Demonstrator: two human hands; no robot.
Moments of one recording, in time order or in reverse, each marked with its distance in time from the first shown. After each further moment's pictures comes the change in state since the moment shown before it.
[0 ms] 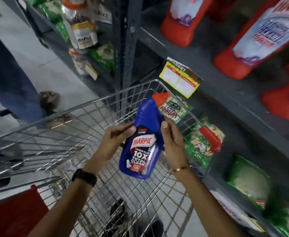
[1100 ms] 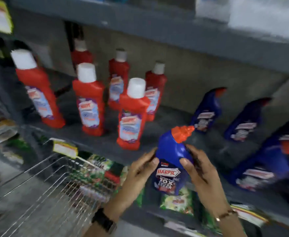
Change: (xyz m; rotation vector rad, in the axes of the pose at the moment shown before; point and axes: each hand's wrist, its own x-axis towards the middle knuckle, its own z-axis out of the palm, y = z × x) left_hand -0.036 0.112 0.351 -0.056 -0.508 0.213; right_hand -0.156 -0.126 -0.328 -0.238 0.462 -0.397
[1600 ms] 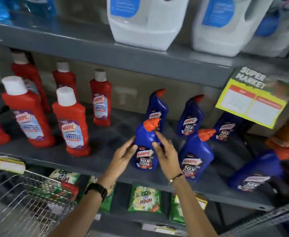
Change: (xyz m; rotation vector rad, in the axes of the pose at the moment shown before) left_hand 0.076 -0.032 0.095 0.282 -0.074 0.021; right_hand 0.038 0.070 -0.084 -0.118 0.111 -0.010
